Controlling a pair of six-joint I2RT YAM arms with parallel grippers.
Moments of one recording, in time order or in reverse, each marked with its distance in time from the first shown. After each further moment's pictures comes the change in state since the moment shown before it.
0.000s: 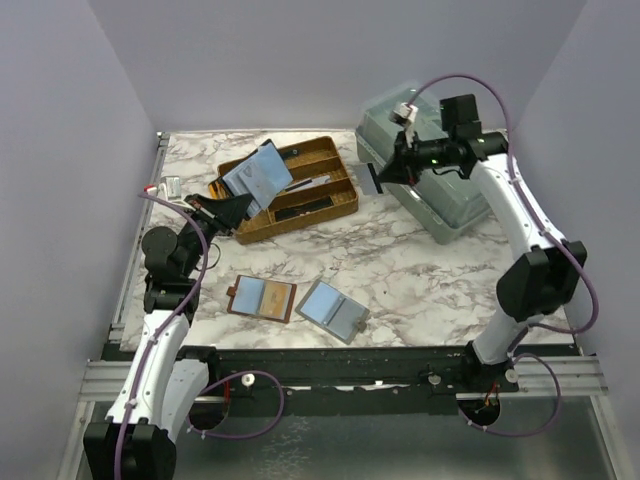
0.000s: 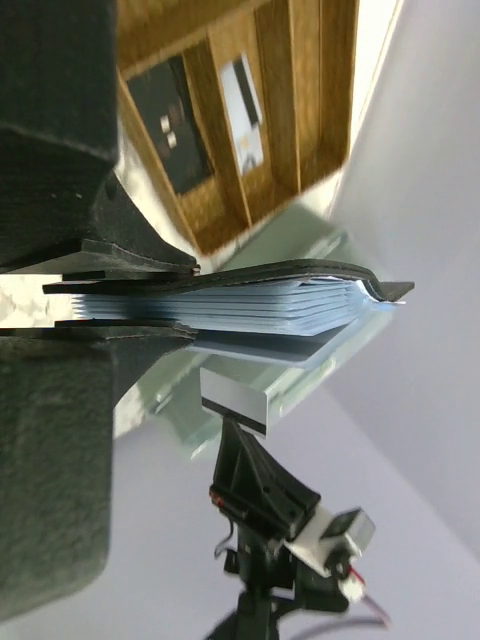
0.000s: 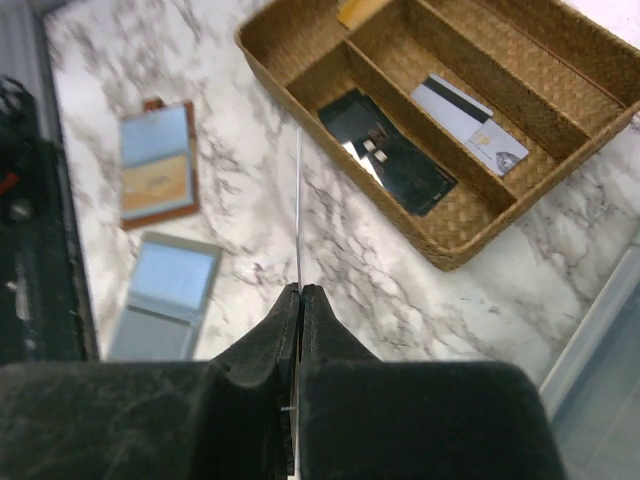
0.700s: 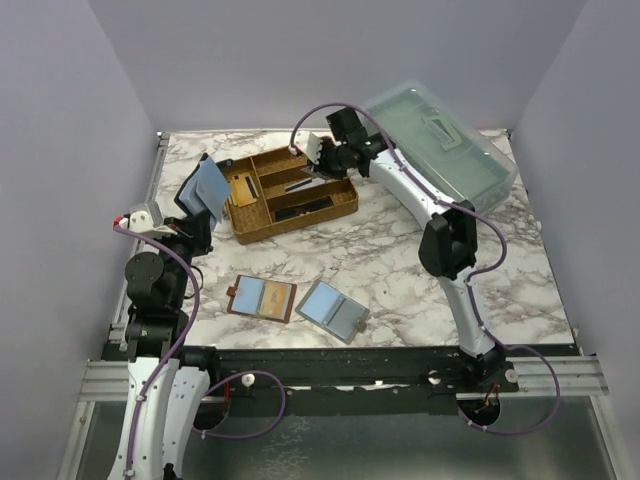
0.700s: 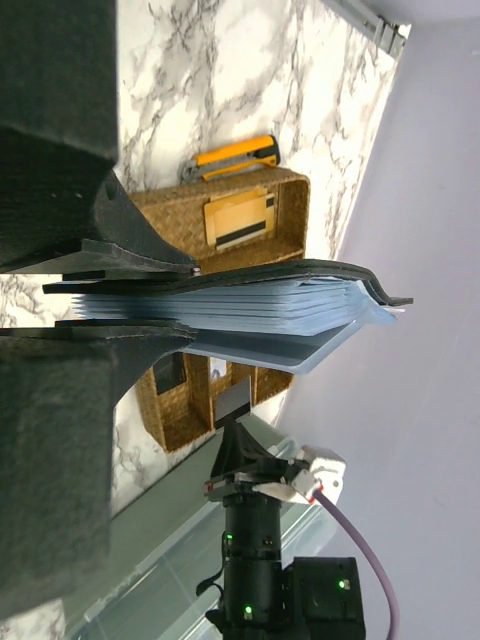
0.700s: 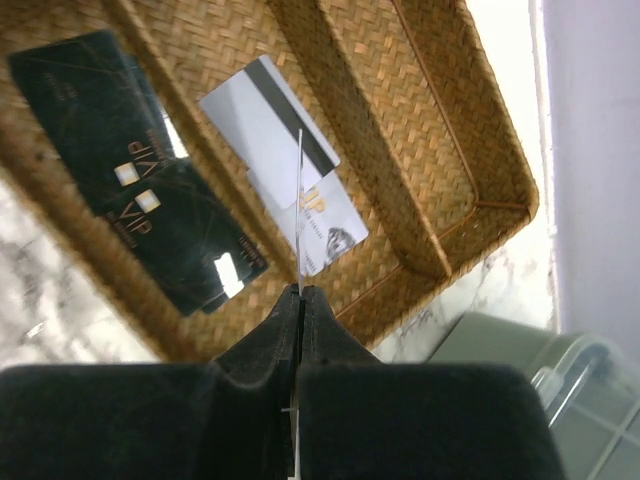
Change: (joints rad) left arm 0.003 -0.313 0.103 -0.584 -0.441 0.418; right arm 0.373 0.640 0.605 0.016 0.694 -0.333
